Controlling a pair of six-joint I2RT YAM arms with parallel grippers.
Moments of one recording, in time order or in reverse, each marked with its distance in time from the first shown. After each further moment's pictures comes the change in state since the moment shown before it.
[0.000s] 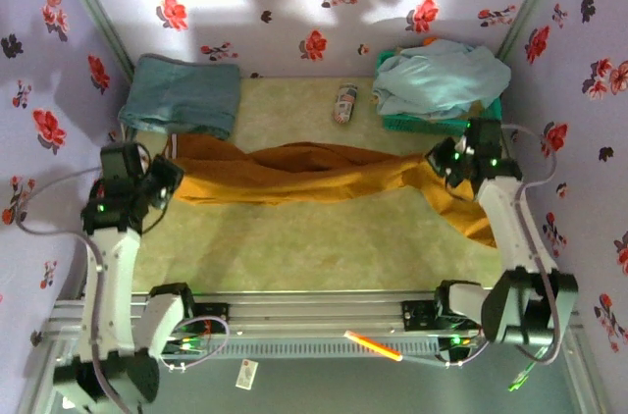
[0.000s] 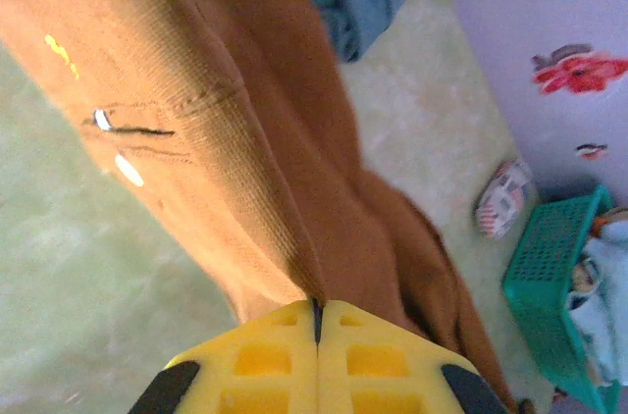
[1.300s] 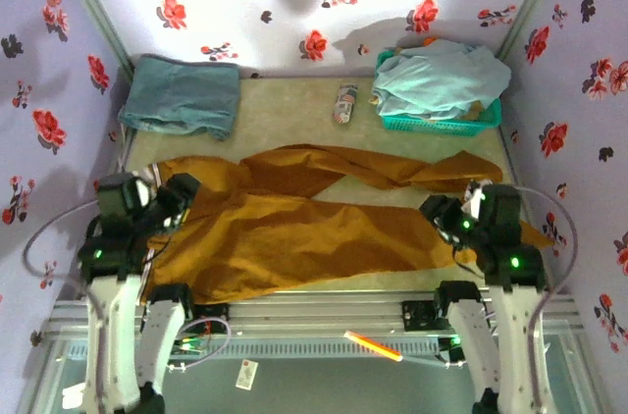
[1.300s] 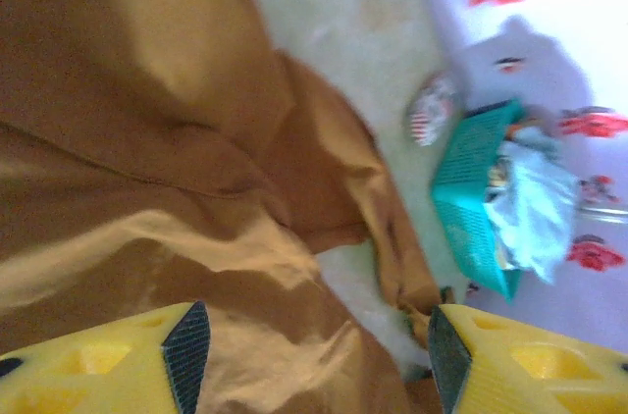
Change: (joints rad) left arm -0.064 -0.241 -0.202 -0.033 0.175 -0.114; right arm 0.095 -0.628 -0.236 -0.313 -0.079 0.032
